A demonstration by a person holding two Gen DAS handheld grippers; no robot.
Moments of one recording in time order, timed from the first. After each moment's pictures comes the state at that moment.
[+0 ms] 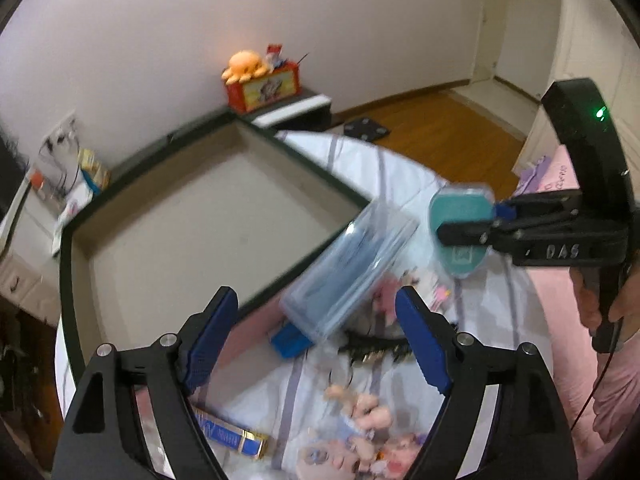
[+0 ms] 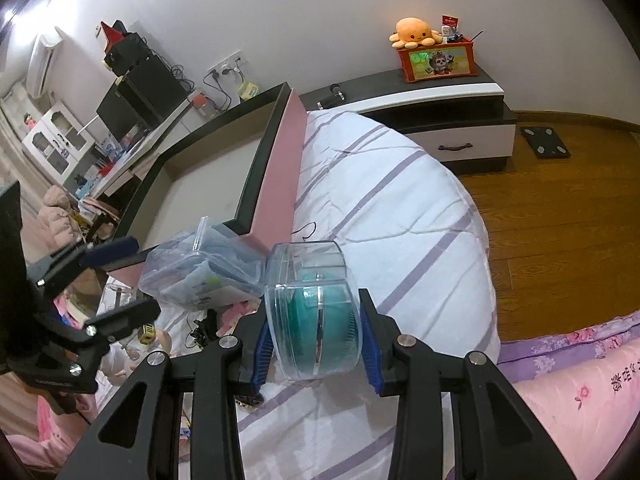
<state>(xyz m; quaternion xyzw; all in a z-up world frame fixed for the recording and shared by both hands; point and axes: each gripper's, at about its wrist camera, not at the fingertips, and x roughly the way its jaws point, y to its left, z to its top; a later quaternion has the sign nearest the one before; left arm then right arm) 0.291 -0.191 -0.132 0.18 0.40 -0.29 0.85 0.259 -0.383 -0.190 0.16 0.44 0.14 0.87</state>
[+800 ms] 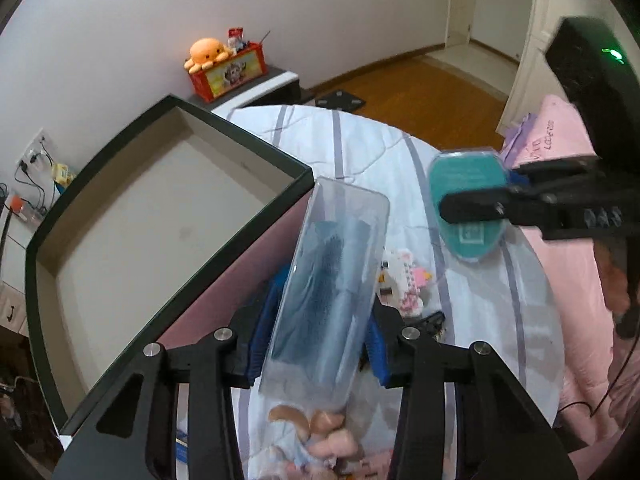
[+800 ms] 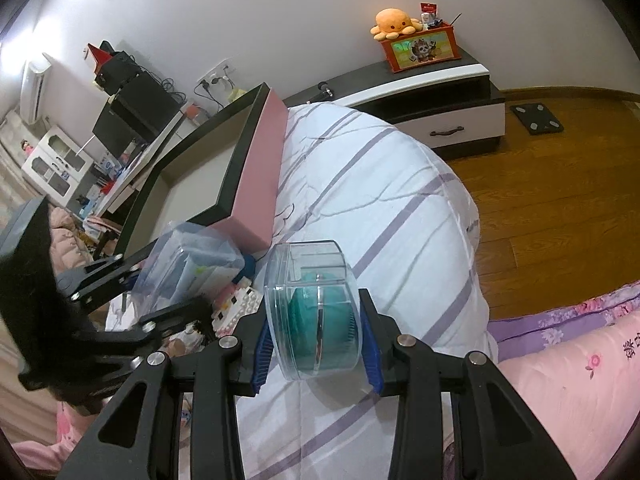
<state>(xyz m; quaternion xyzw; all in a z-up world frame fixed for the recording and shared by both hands) 0.288 -0.231 -0.167 0.23 0.43 -0.32 0.81 0.241 -0.402 -0.200 0.21 0.45 0.13 0.86</state>
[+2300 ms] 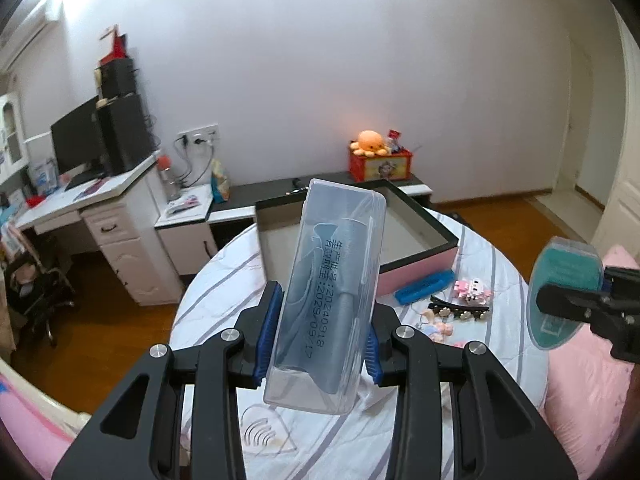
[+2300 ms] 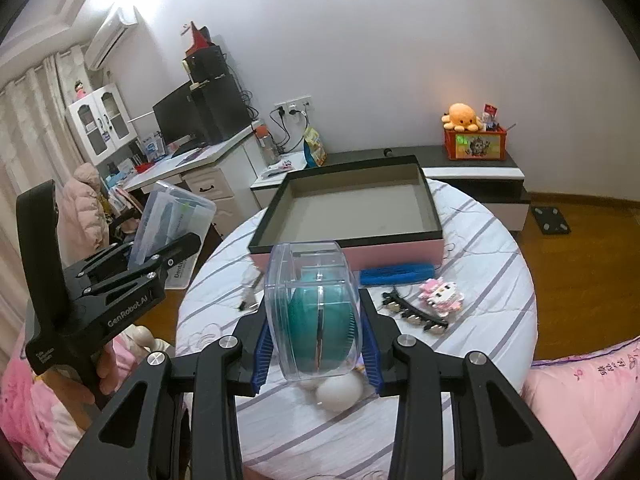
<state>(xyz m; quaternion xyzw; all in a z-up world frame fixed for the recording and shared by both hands) 0.144 -0.013 -0.063 0.06 0.27 -0.11 0.95 0.109 -0.233 -0.075 0.08 0.33 0.15 0.93</state>
